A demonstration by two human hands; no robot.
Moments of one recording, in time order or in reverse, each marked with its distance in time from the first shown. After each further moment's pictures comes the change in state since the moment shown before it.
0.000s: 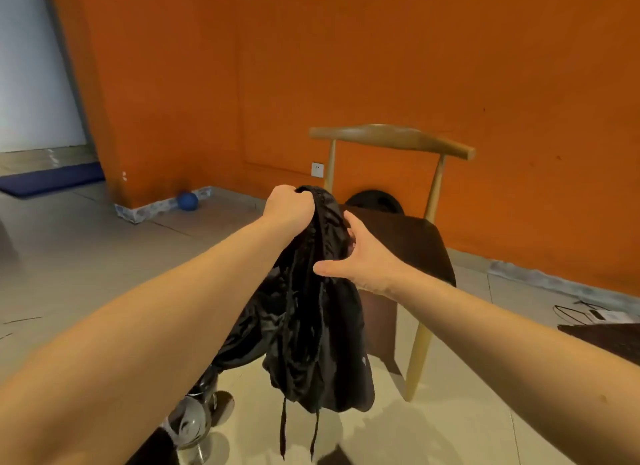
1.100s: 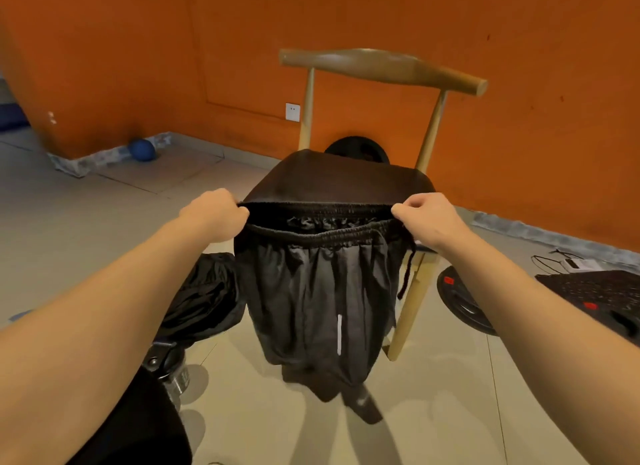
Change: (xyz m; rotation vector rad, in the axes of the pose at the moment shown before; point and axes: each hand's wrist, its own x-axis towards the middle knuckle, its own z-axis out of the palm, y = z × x) left_hand 0.107 -0.136 -0.004 0.803 -0.192 0.076; right_hand 0.040 0.096 -0.090 -0.360 0.452 0.299
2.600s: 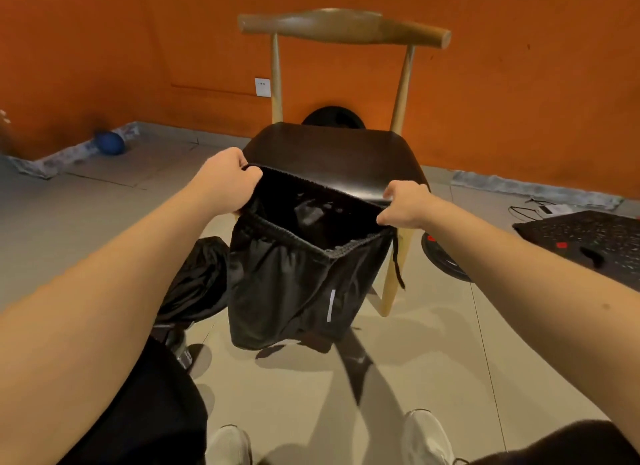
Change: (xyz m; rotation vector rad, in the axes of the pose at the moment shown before) left_hand -0.038 0.054 0.004 -0.256 0.077 0.196; right_hand -0.010 0.042 0.013 -0.534 -0.205 0.061
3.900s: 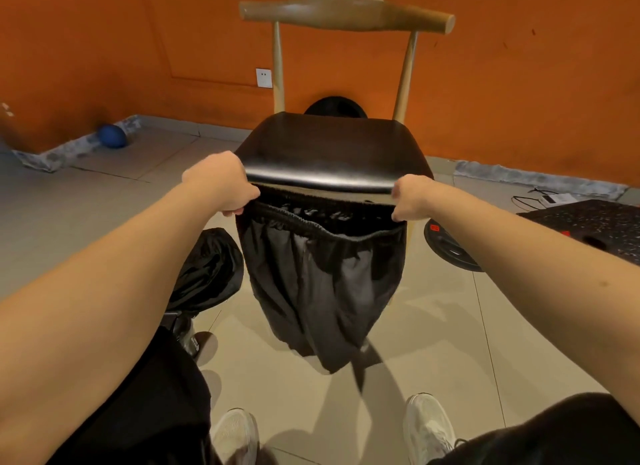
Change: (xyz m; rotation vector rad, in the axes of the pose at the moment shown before) left_hand -0.007 -0.012 -0.005 0.359 -0.194 -0.110; right_hand -0.016 0.000 -0.005 -0.125 -0.124 -0.017
